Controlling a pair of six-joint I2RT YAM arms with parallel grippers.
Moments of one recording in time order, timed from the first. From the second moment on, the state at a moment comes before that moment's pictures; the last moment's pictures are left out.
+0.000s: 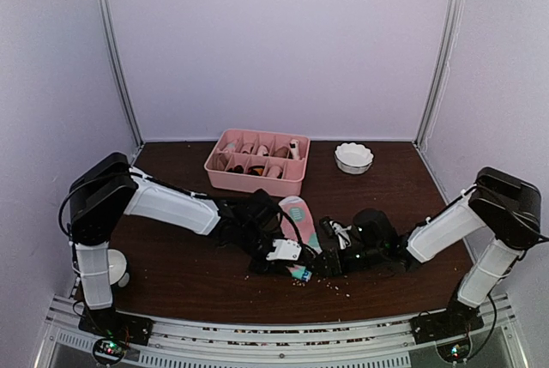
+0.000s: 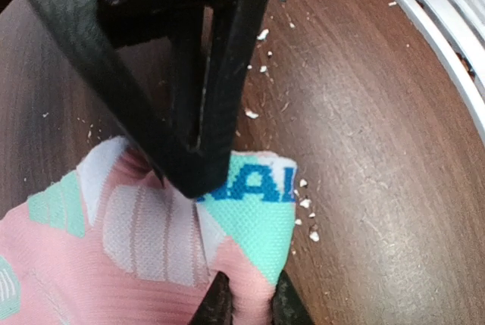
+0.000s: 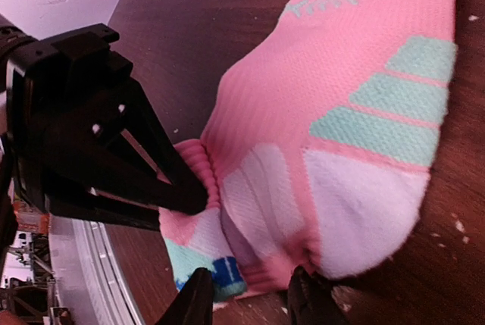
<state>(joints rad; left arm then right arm) -1.02 1.98 1.15 -0.20 0.41 0.84 0.83 1.68 0.47 0.56 -0.45 0.66</state>
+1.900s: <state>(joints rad) -0.91 2.25 1.56 -0.84 0.85 0.72 1.27 1.70 0.65 0.29 0.27 -0.32</state>
